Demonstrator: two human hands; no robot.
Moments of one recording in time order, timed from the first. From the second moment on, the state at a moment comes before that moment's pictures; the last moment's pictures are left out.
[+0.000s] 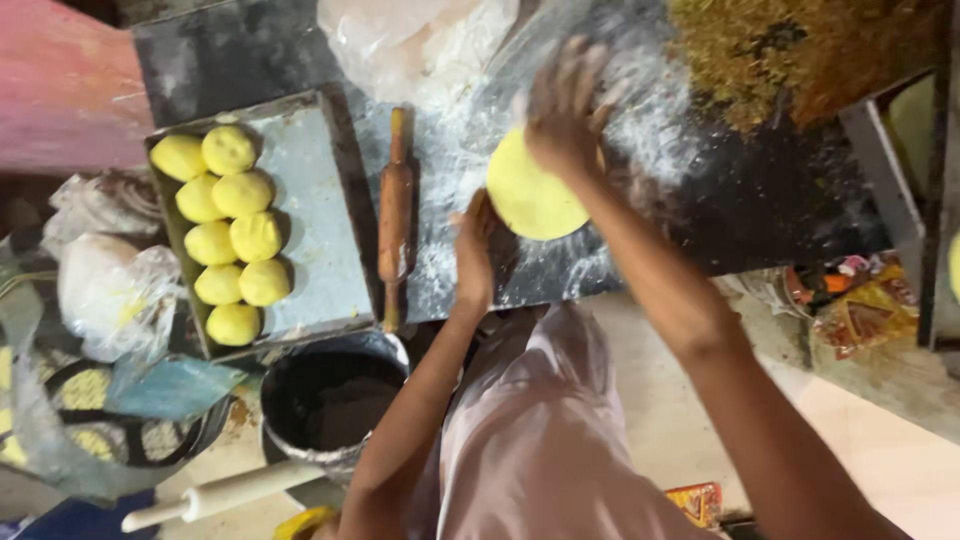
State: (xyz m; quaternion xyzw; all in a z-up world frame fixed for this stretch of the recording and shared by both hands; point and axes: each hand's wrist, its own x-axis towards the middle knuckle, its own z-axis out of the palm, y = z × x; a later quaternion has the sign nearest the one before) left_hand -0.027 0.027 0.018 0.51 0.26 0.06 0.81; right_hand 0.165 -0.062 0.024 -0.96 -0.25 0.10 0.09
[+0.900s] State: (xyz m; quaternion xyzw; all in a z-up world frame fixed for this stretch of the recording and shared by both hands) left_hand -0.051 0.032 0.021 0.98 -0.03 0.07 0.19; right_hand 0.172 -0.050 0.045 -0.95 -0.17 0.08 0.26
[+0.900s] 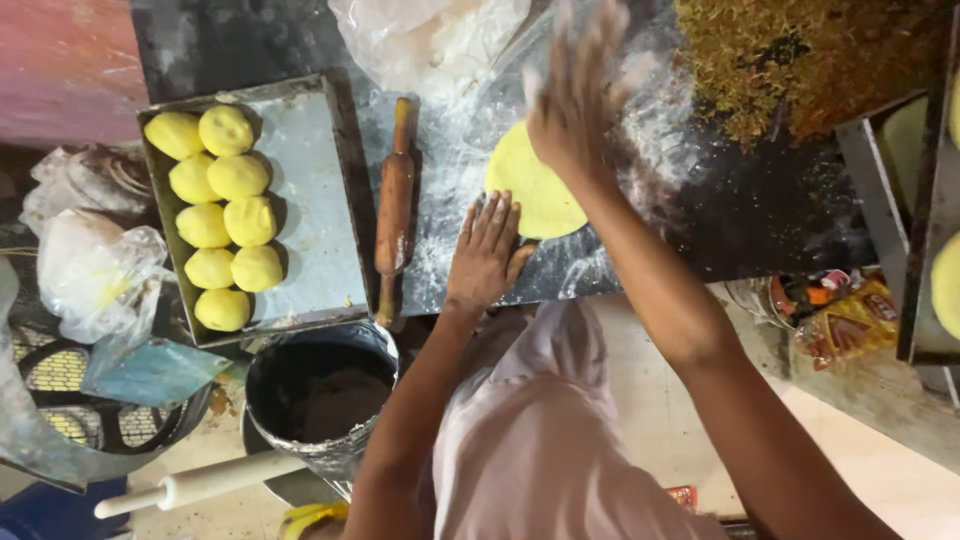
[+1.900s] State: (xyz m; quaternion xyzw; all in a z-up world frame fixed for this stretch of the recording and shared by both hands) left_hand 0.000 0.011 -0.019 0.42 0.24 0.24 0.84; right_hand 0.178 -0.070 0.012 -0.90 -0.41 0.04 0.17
